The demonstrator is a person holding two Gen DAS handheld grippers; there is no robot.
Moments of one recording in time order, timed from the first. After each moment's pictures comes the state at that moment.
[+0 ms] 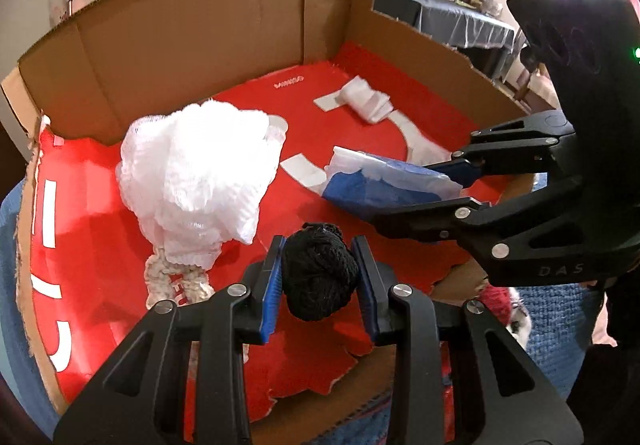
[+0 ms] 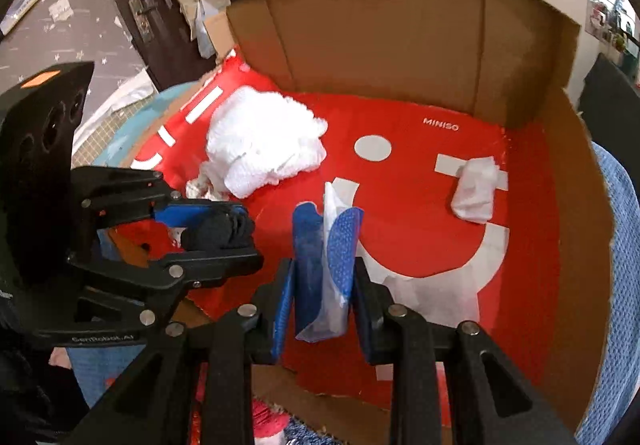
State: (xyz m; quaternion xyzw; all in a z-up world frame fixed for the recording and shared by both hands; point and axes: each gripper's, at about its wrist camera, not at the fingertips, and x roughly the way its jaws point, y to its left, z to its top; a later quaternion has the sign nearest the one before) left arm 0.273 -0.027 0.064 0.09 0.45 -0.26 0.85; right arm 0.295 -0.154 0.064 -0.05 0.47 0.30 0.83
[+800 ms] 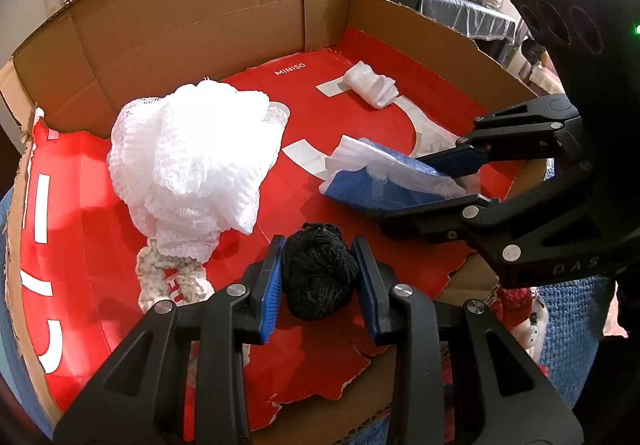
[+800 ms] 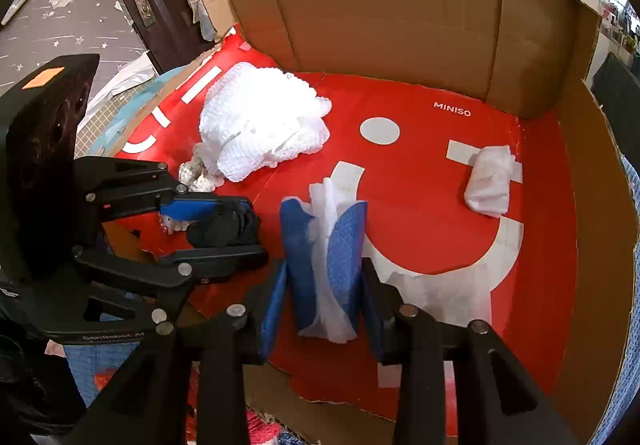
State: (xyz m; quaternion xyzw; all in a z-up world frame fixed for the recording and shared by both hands) left arm 0.276 -0.026 0.052 0.10 0.45 -0.26 0.85; right arm 0.301 -0.151 0.054 -0.06 0.48 0.30 0.82
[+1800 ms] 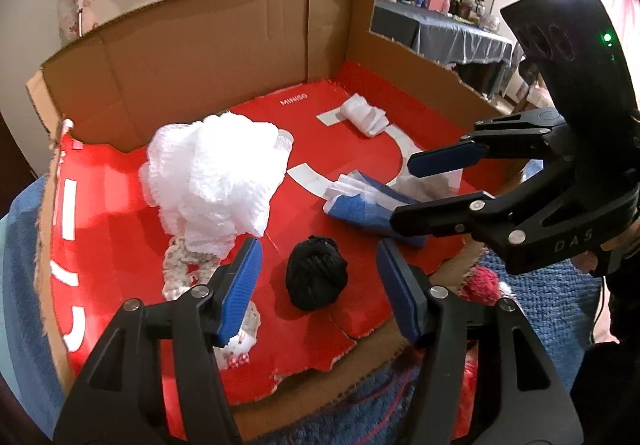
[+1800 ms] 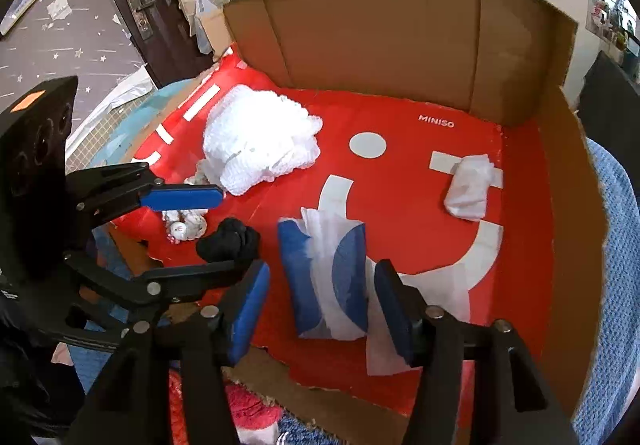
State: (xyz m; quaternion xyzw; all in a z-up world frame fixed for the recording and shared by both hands) left arm 0.252 -0.012 0.078 0.07 0.41 -0.26 0.87; right arm 0.295 -0.163 0.070 -0.05 0.47 0.30 0.83
